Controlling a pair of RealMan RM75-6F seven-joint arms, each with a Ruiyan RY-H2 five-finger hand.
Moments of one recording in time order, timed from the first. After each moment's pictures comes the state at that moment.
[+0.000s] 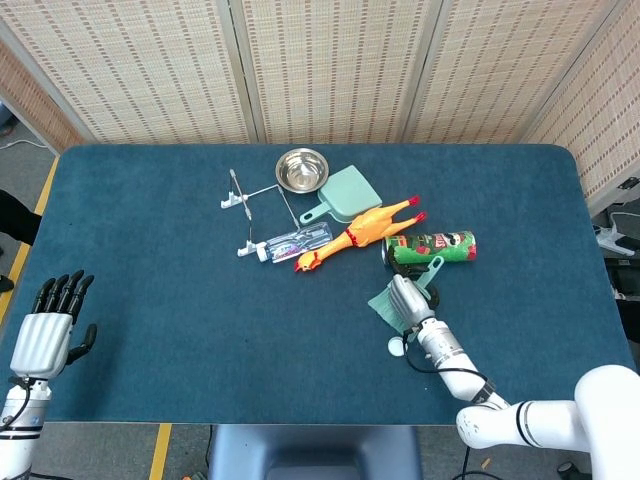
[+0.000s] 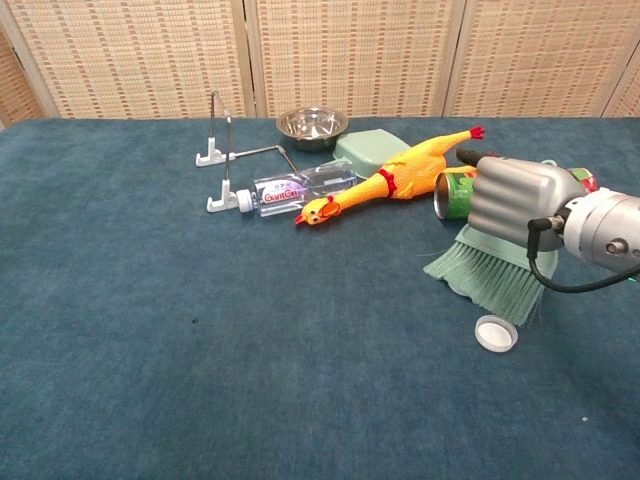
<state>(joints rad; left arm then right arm) -0.21 -1.30 -0.08 -1.35 1.46 1.42 0.06 0.86 -1.54 -0.09 -1.50 -0.87 1.11 -1.89</state>
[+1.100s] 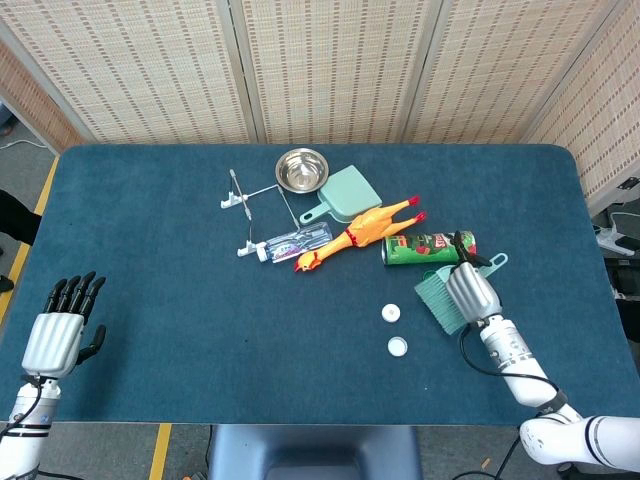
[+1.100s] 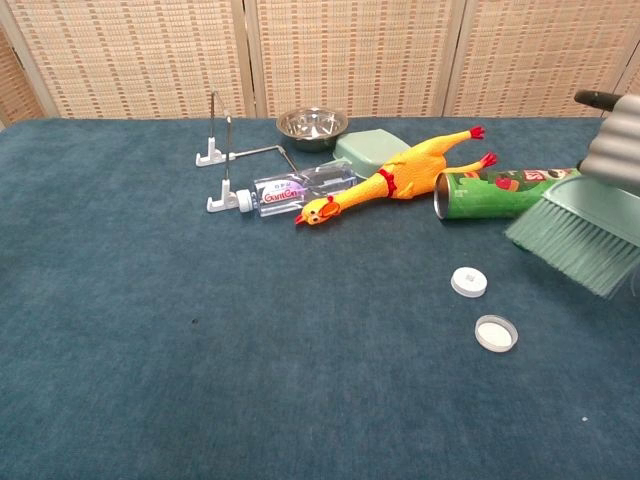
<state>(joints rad) -0.22 -1.32 -0.07 -1.35 1.47 1.40 0.10 0.75 -1.29 -0.18 -1.60 -1.08 1.24 -1.44</state>
